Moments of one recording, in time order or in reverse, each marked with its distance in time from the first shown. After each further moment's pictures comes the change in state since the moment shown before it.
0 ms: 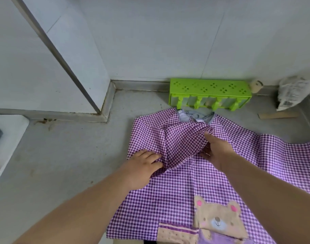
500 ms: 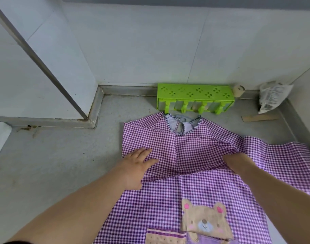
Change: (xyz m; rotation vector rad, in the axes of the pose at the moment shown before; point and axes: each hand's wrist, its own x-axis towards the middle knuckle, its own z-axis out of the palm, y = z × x) left_hand 0.028 0.001 -0.004 -0.045 -0.131 -0.102; right_hand 0.013 -0.012 -0.112 -0.884 0.344 0.025
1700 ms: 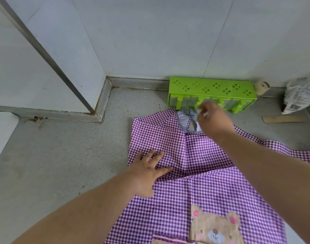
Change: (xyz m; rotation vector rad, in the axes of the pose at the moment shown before) left_hand 0.013 0.009 0.012 0.012 -0.144 0.054; right_hand -0.031 -0.154 0.034 -0.067 0.141 -0.805
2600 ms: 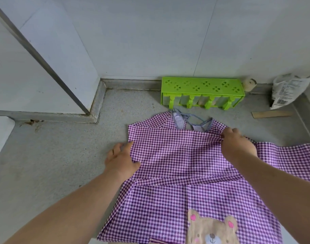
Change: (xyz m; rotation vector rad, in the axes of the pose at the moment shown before) left_hand -0.010 -0.030 0.009 -0.676 0.320 -0.678; right_hand -0.056 0.091 -0.018 -0.541 -0.129 0.253
